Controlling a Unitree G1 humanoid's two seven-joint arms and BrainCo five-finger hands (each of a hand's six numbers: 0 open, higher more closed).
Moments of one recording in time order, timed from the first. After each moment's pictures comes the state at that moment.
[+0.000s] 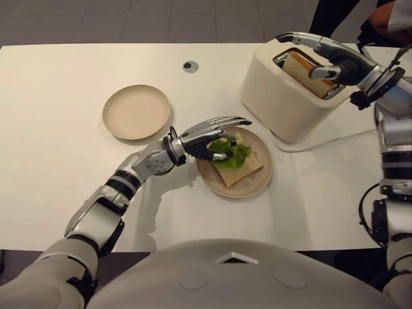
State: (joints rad) left arm -0.42 0.33 -0.54 0.60 0.48 -0.99 -0.03; right arm -0.47 -0.85 -0.06 0.31 -0.22 -0.54 0.61
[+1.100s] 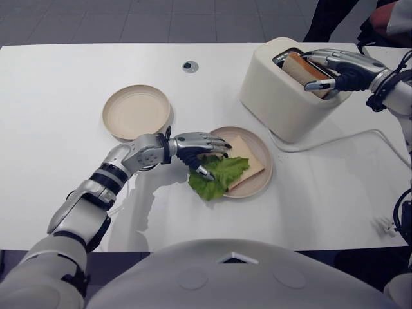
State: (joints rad) left arm -0.47 0.45 -0.58 0.50 0.65 -0.83 -0.38; right arm -0.50 -0.97 0.07 0.40 -0.42 -0.54 0.52
